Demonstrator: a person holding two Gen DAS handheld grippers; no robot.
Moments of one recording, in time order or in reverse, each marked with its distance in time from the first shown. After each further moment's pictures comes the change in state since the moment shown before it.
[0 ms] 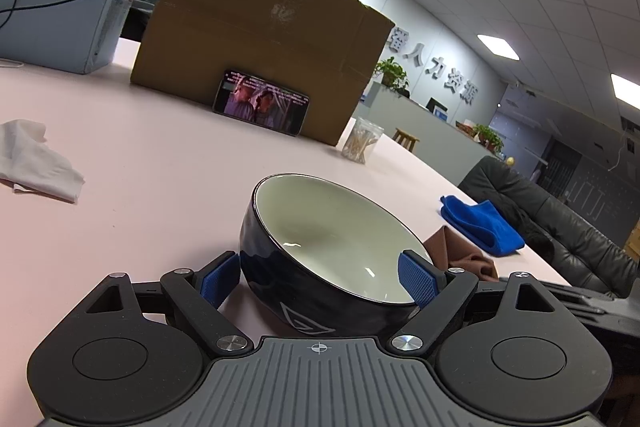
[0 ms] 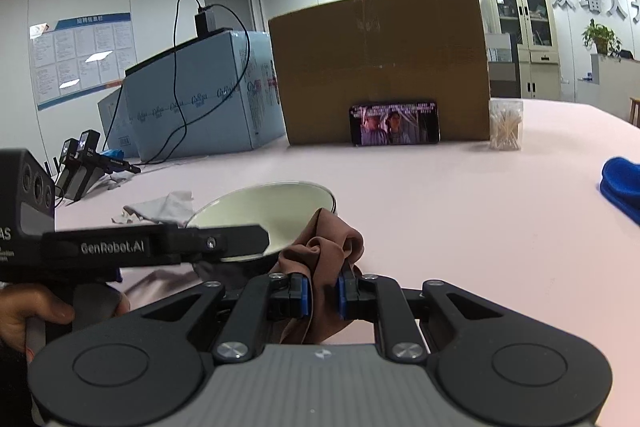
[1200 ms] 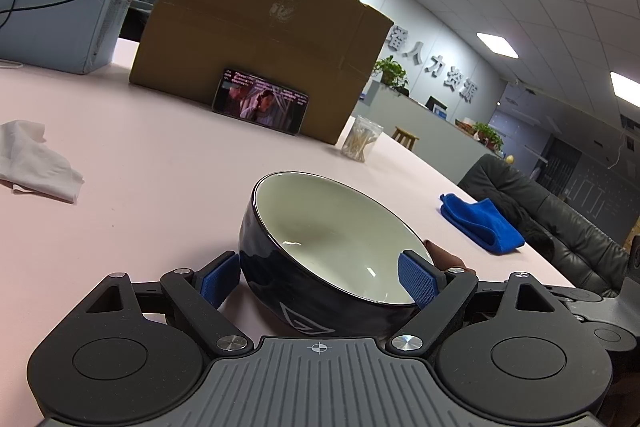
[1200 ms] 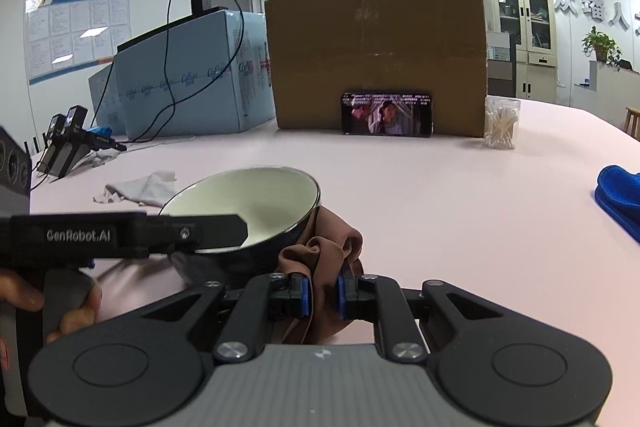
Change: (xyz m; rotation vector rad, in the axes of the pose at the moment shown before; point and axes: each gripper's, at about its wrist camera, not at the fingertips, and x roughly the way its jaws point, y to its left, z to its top) left arm 0.001 0.003 0.001 -0.001 0.005 -0.003; right arm 0.010 0.000 -0.004 -0.059 0.060 -0.033
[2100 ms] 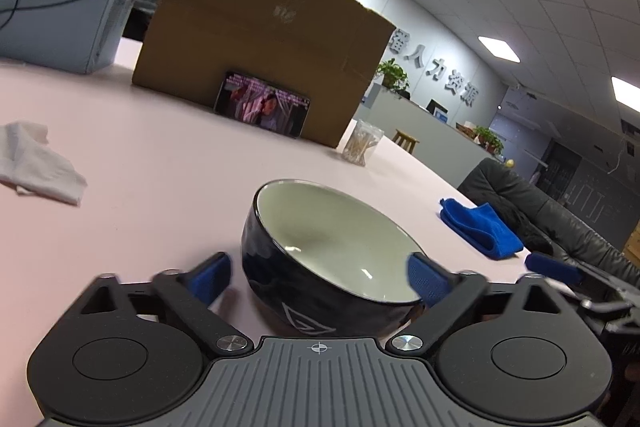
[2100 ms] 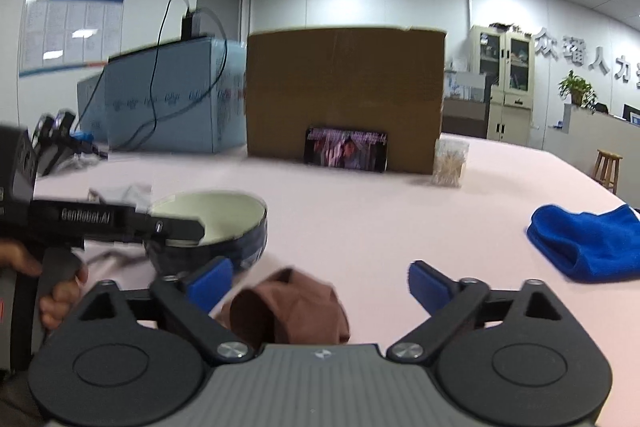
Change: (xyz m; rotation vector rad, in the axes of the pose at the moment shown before) left arm -0.010 -0.003 0.003 0.013 -0.045 -0.005; right arm -0.061 -0.023 0.002 -0.065 -0.176 -0.106
